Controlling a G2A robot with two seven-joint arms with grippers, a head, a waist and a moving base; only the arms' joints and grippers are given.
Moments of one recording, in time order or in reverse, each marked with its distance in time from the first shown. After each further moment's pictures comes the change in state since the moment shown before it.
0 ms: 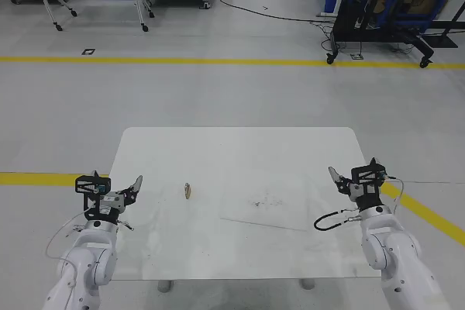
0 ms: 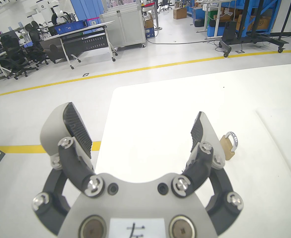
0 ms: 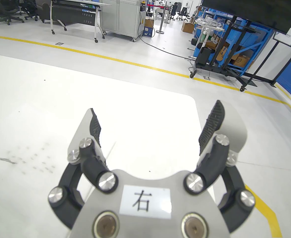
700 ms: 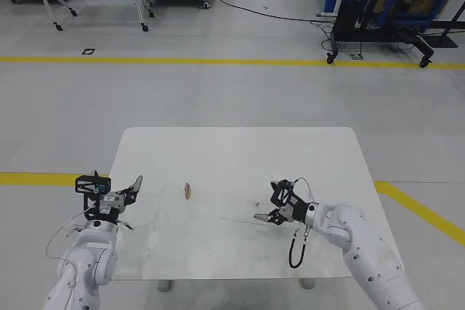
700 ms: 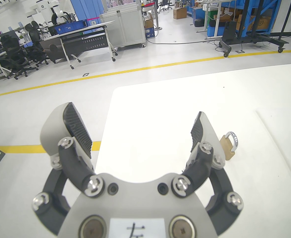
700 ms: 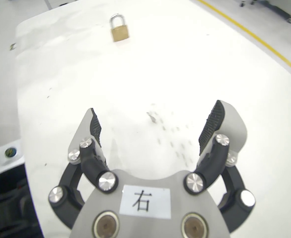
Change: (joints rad) left arm 0.000 0.000 0.000 0.000 0.000 0.000 0.000; right arm 0.363 -0.006 -0.370 0.326 0.082 -0.830 0.253
